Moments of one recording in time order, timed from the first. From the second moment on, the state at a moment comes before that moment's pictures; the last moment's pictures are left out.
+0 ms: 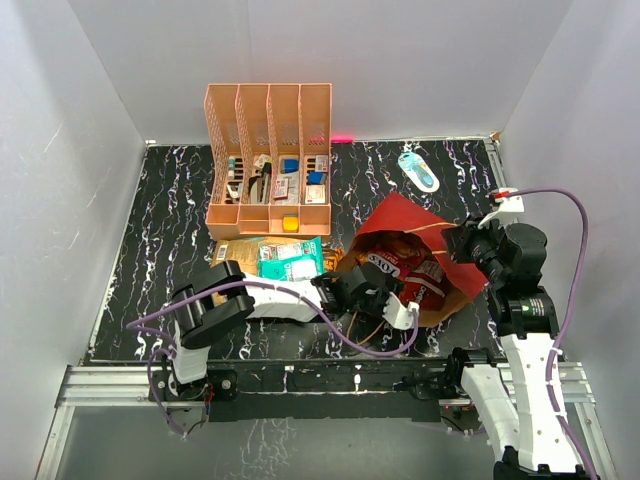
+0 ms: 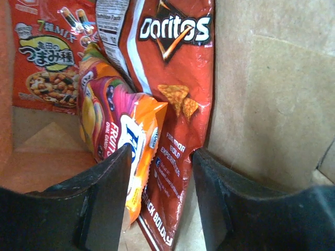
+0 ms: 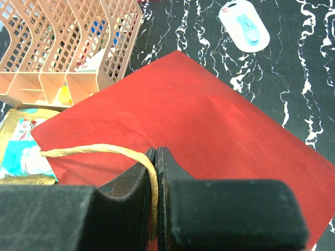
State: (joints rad) left arm -1.20 1.90 1.07 0.22 -0.01 0.98; right arm -0.04 0.62 0.80 -0.47 -0.28 0.21
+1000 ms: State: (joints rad) left arm -1.18 1.85 1.10 0.19 0.06 0.98; right arm -0.04 0.62 0.80 -0.47 -0.28 0.21
